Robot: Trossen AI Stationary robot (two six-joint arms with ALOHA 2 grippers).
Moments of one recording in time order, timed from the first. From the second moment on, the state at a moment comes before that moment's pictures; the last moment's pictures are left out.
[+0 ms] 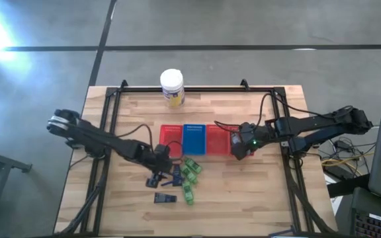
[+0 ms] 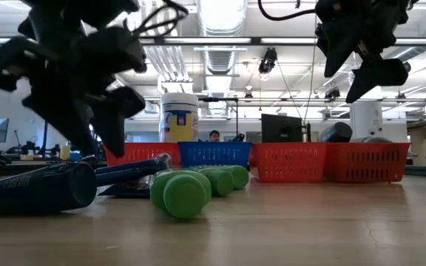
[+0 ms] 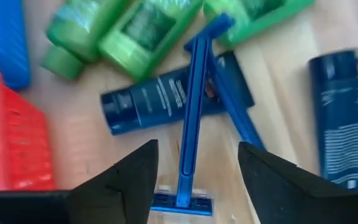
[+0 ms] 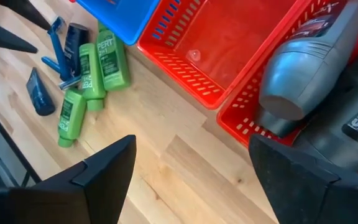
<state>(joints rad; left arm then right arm) -0.26 1.48 0.76 -0.27 0.04 -0.03 0.08 1.14 0.86 -0.73 0.00 1.12</state>
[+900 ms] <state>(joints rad) -0.26 1.56 0.83 -0.36 0.03 -0.21 0.08 1.14 0.85 -0.76 0.03 1.05</state>
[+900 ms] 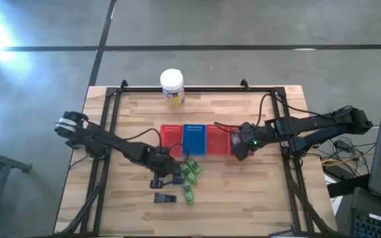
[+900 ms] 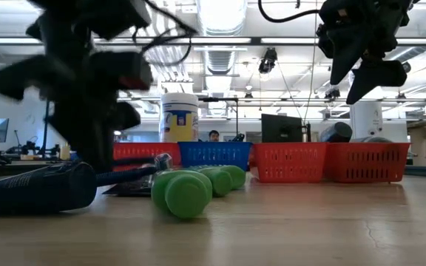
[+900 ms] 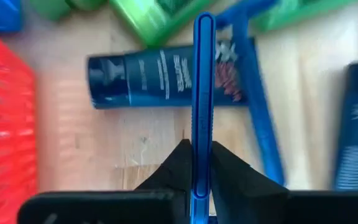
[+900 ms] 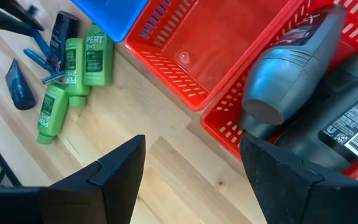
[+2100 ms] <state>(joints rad) 0.04 1.46 0.84 -0.42 -0.26 -1.26 0.08 1.14 0.85 -0.77 0.19 1.02</state>
